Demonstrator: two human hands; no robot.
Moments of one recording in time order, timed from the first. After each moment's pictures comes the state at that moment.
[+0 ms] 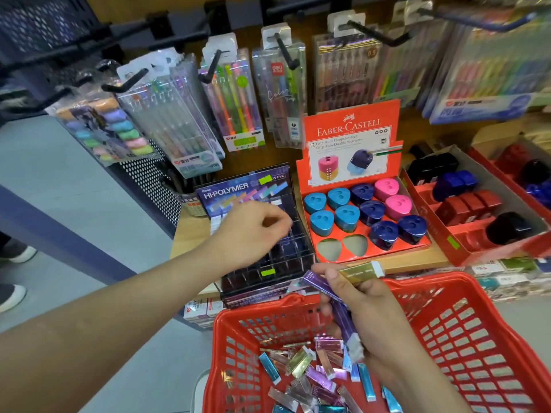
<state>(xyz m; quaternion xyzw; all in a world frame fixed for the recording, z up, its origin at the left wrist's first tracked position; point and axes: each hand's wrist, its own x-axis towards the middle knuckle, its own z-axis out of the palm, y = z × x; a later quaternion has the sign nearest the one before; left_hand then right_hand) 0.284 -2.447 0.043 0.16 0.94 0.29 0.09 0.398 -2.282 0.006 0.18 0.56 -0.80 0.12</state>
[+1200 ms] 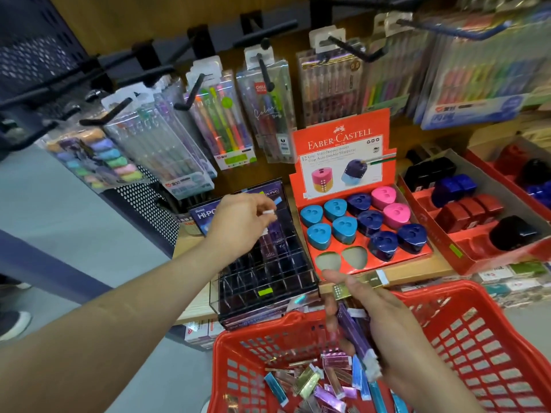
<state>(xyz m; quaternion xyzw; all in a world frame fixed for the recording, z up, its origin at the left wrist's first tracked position) 0.238 -2.439 0.035 0.10 0.97 0.23 -0.05 0.390 -2.263 0.002 0.19 0.52 -0.82 0.14</state>
